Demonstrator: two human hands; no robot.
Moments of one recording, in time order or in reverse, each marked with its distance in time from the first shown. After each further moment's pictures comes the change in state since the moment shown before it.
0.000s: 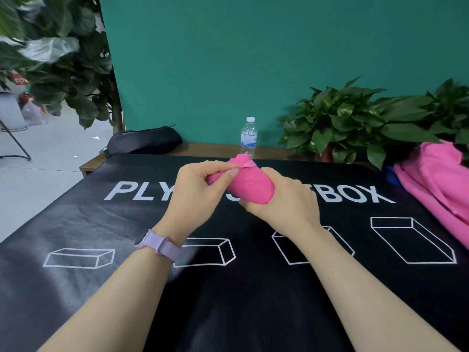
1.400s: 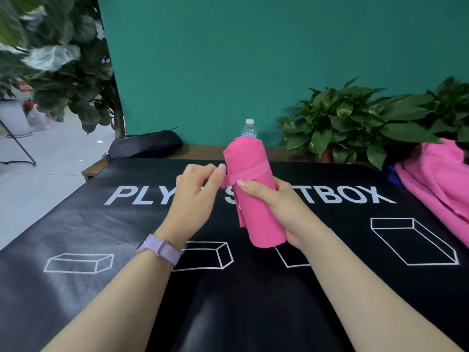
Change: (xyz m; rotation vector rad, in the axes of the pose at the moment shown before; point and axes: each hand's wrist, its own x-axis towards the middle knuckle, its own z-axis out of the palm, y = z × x) left_hand -0.002 -0.004 0.002 0.217 -0.044 -0.072; right_hand -0.006 -0.012 -0.020 1.226 -0.459 0.319
